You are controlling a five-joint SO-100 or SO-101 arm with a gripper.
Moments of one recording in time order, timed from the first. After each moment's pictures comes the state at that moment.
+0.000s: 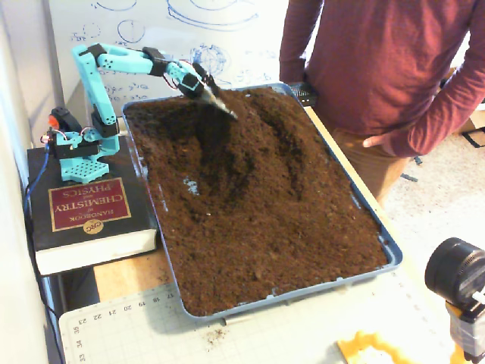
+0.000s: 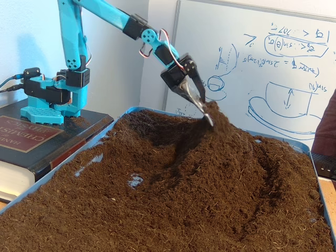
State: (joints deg) arm -14.5 103.7 126.3 10.5 -5.2
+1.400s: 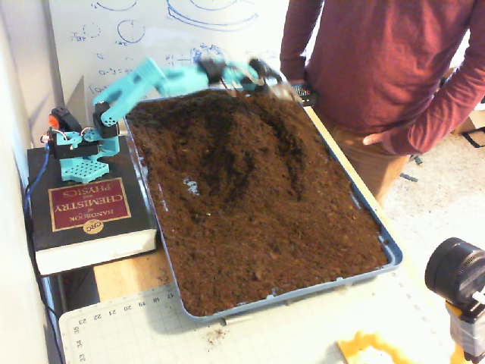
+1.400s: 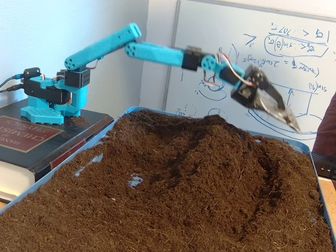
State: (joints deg) arm -8.6 21.8 25.2 10.5 0.5
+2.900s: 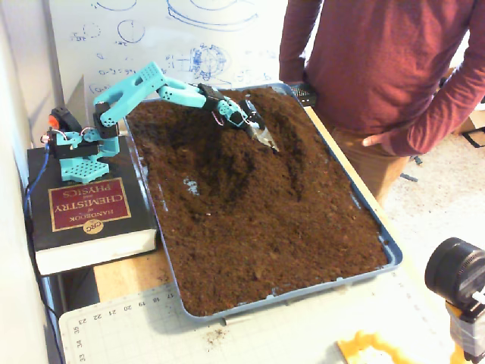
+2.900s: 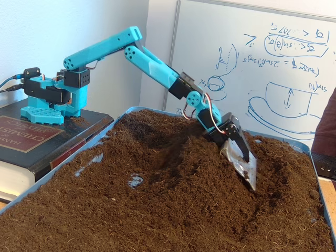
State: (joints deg) arm -7.1 34.0 65.7 9.6 1.4
